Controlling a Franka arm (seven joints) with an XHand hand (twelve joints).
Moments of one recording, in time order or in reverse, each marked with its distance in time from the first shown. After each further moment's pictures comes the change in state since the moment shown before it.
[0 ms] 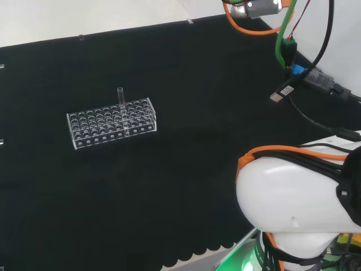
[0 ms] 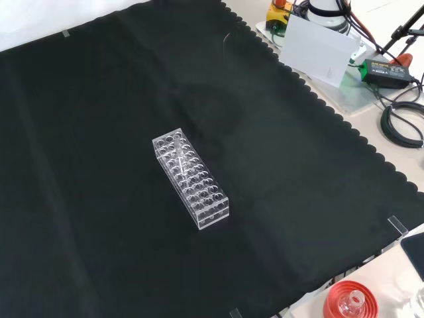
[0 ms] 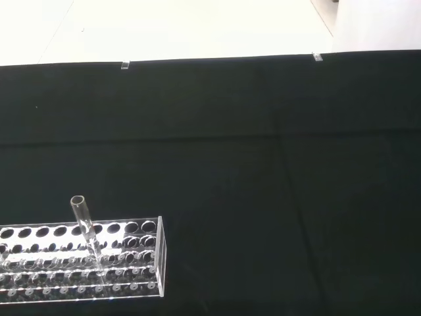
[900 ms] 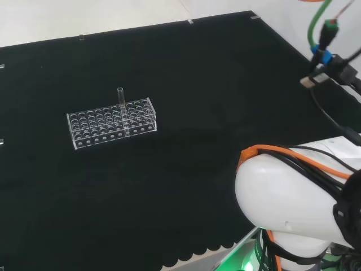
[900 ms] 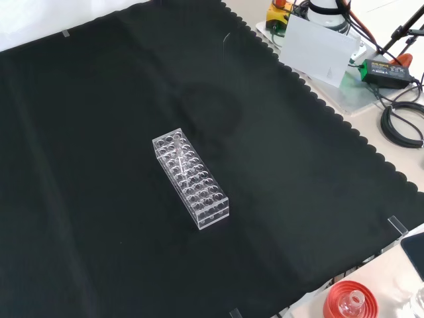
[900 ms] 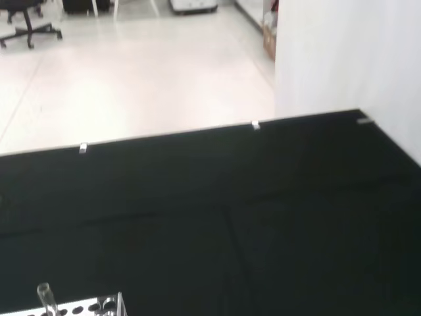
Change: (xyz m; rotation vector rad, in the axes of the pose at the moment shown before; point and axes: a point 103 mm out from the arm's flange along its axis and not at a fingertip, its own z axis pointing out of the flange) arm -0.050 -0.066 -0.092 -0.146 0.032 0.134
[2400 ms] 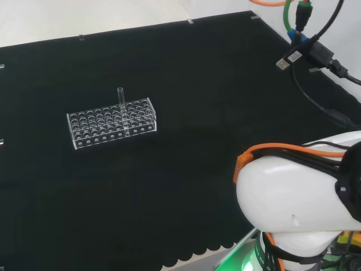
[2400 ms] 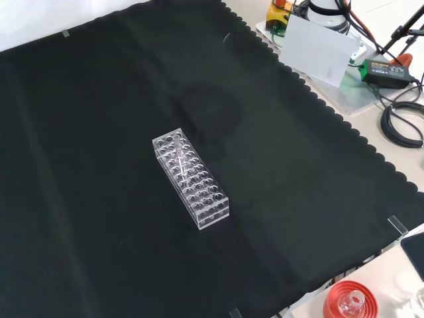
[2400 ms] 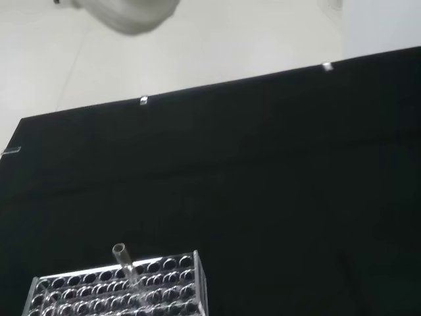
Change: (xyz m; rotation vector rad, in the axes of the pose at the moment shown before) arm 0.048 0.059 0.060 0.154 0.109 -0.093
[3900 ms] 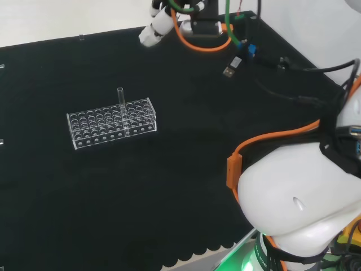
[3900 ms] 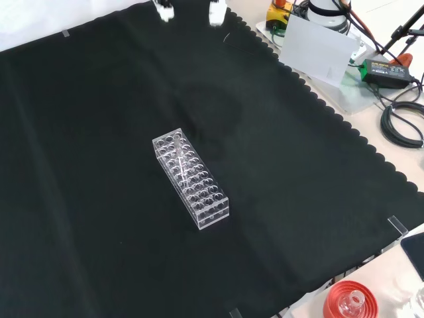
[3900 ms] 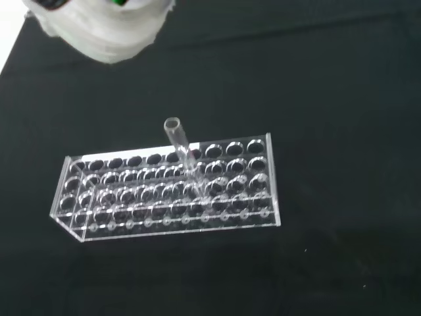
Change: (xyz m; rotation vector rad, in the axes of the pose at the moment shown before) arm 0.064 0.078 0.148 0.270 0.015 -0.094
